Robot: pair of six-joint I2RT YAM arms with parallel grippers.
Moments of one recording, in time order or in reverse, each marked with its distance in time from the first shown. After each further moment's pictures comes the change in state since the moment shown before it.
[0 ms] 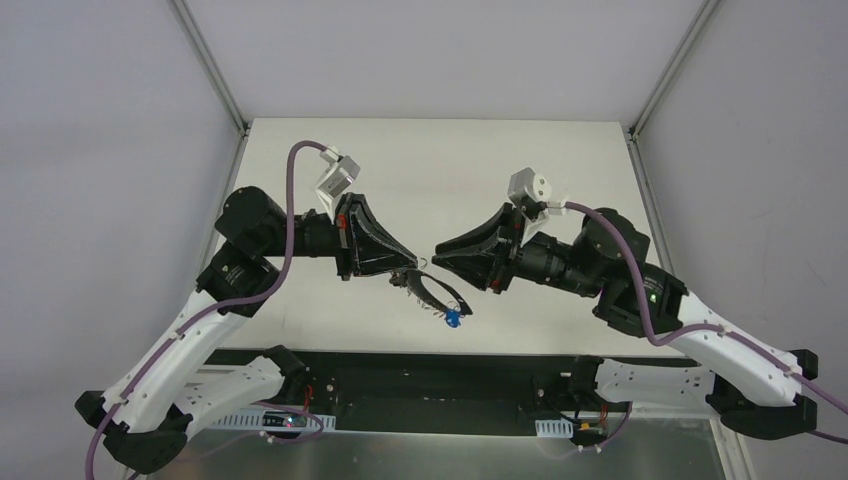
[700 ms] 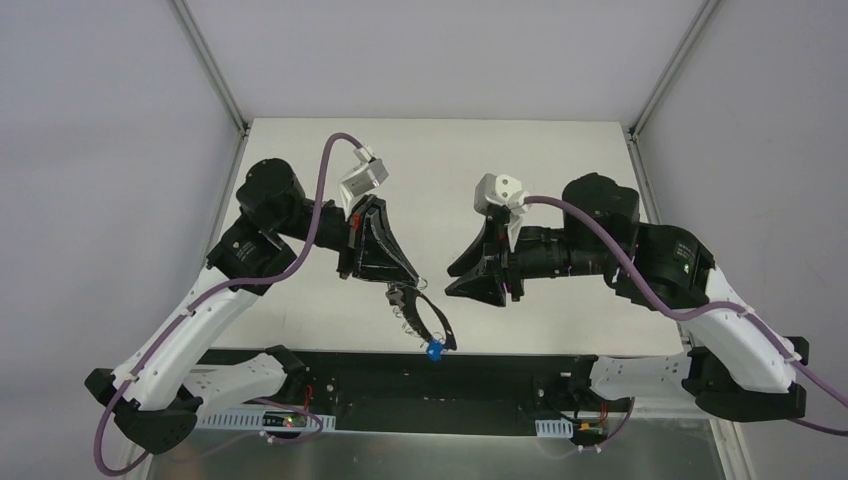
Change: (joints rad) left arm 0.000 0.130 0.134 -0.140 0.271 0.059; right arm -0.018 0.190 0.439 -0.616 -0.178 -0.169
